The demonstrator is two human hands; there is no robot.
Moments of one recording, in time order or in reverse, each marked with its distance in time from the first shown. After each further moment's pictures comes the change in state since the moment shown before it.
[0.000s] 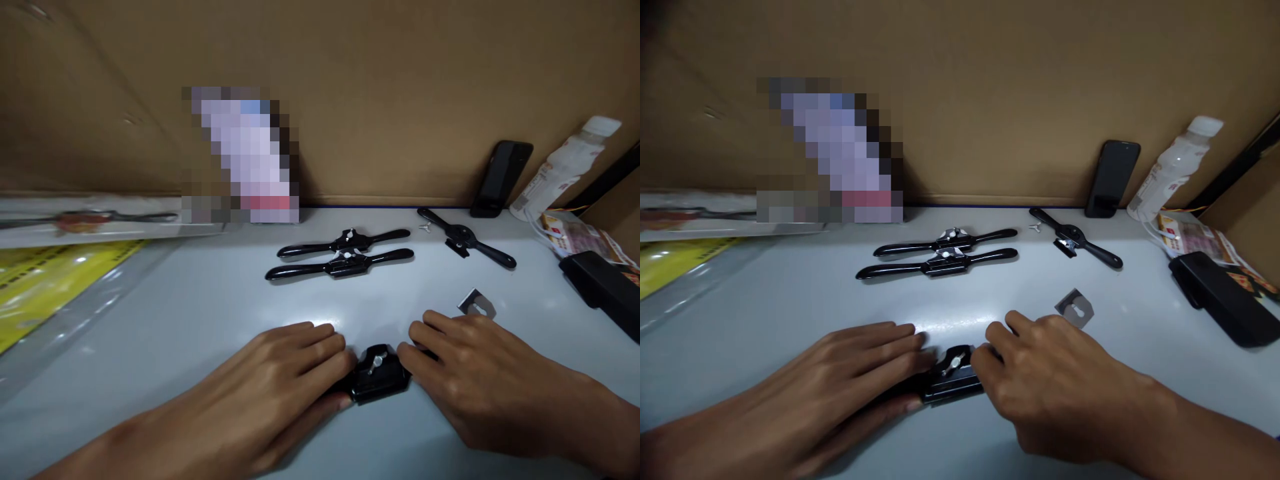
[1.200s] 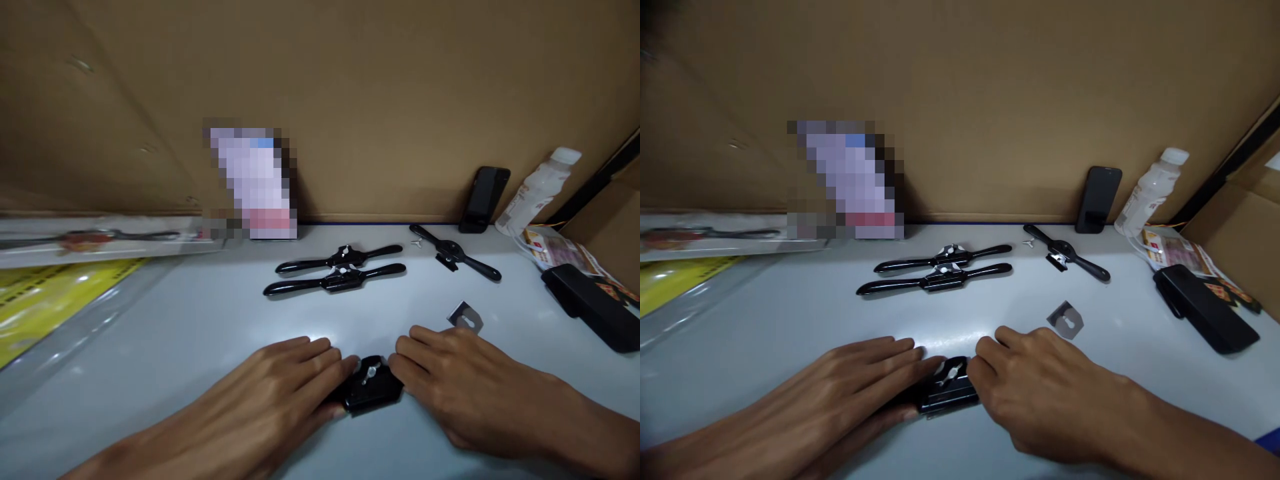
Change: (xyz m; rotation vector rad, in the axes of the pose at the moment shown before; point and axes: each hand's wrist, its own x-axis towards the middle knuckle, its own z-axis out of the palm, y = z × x) left_hand 0.001 0.002 0.000 0.130 -0.021 0.023; right_hand 0.001 -0.001 -0.006 0.054 -0.091 -0.010
